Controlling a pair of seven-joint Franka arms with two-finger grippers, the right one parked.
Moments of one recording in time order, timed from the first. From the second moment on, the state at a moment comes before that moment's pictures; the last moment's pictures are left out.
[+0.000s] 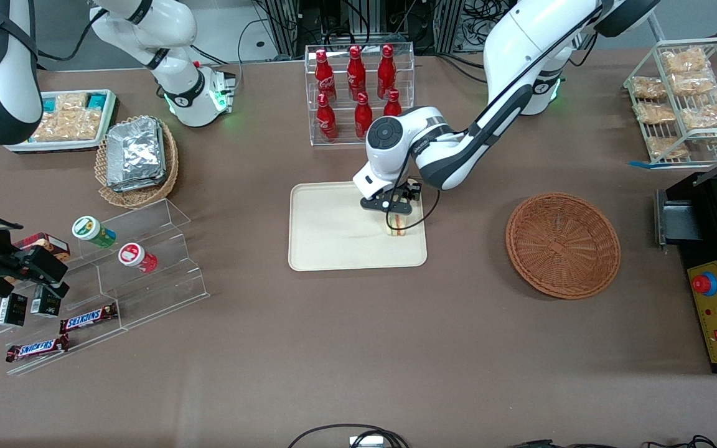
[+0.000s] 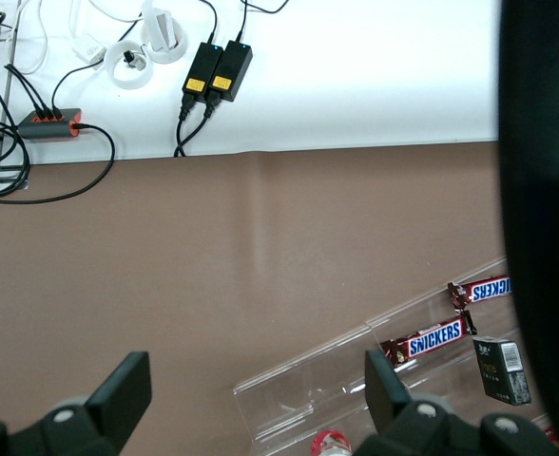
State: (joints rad) arm -0.24 0.55 -0.66 -1.97 0.46 2.27 -1.00
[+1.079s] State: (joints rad) arm 0.04 0.40 -0.64 -1.66 0.46 1.90 -1.06
